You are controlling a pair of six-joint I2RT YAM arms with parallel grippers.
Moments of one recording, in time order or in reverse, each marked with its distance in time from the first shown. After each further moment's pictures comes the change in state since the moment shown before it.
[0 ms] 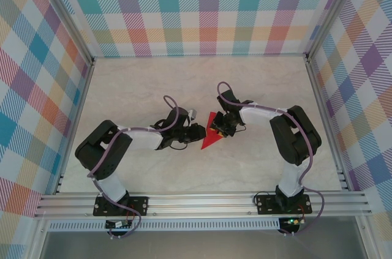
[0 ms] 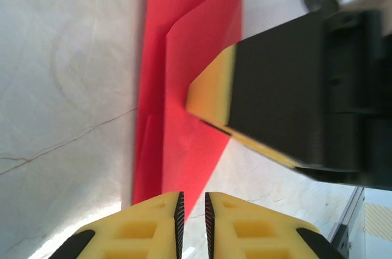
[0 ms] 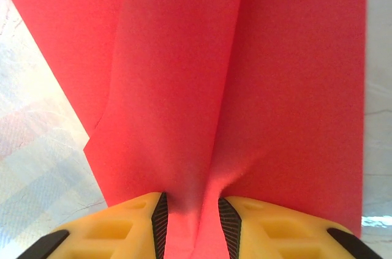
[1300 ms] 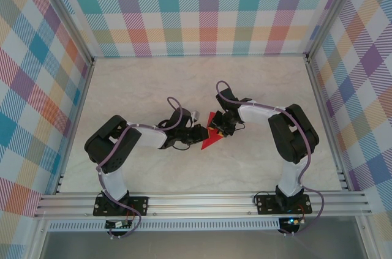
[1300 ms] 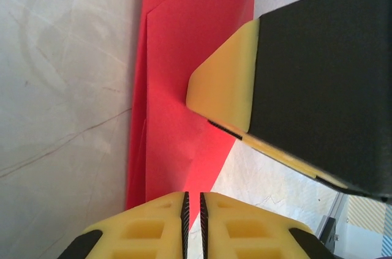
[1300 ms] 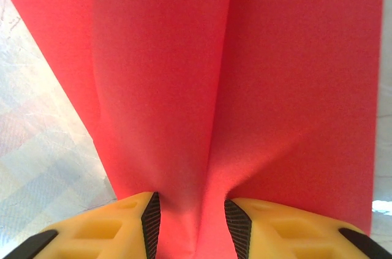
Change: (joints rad) left arm -0.008 0.121 0.035 0.063 0.076 -0.045; right arm 0.000 0.031 0.045 -0.044 -0.008 0.000
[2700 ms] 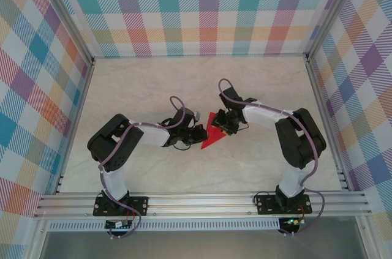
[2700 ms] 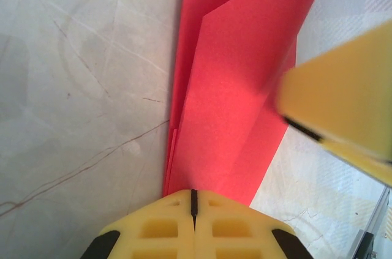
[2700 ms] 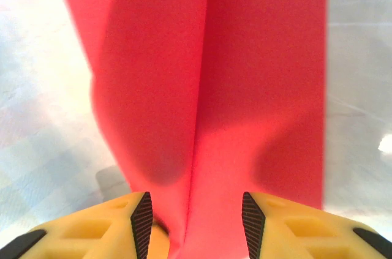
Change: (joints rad) left arm -0.011 0.029 0.047 -0.114 -0.072 0.047; right arm -0.010 -0.115 -0.037 -0.005 0.044 -0.093
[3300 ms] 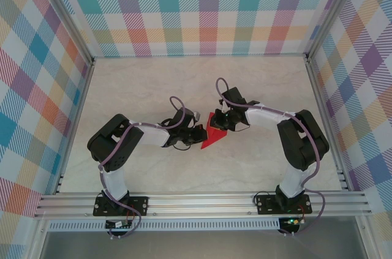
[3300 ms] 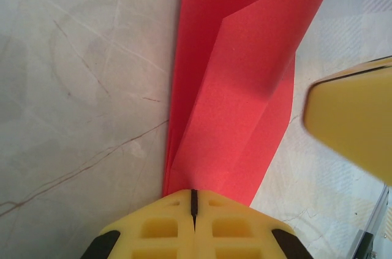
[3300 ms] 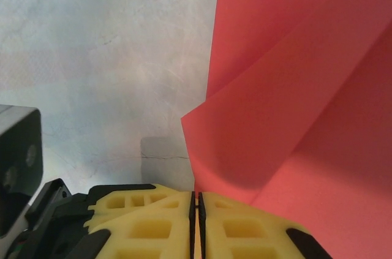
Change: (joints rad) left arm 0.000 0.000 -0.006 0.008 0.000 -0.001; right arm -0.012 0.003 -0.058 0.183 -0.190 -0.223
